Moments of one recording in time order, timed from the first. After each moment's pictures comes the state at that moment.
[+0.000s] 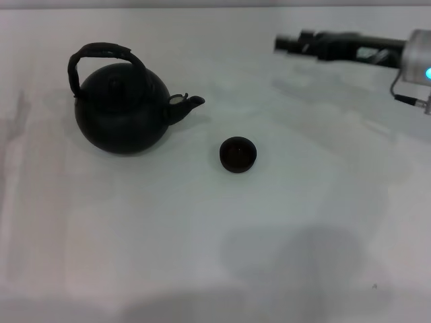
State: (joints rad) left arm -0.37 -2.08 0.12 -0.08 1.16 1.24 -0.29; right arm 0.59 2.01 -1.07 -0.54 -1.61 -1.08 1.77
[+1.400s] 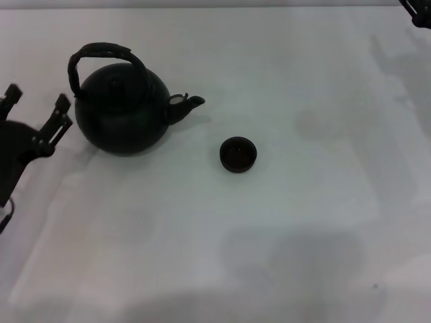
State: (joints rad) left arm -0.29 -2.08 0.46 -0.11 1.24 1.48 -0.29; right arm 0.61 2.03 -0.77 0.05 -0.69 -1.15 0.35
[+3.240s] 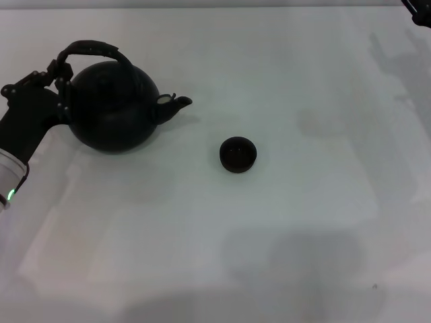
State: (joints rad) left arm -0.44 -2.08 0.46 -0.10 1.22 1.30 -0.21; right arm 0.61 2.03 -0.76 0.05 -0.69 -1.14 0.42
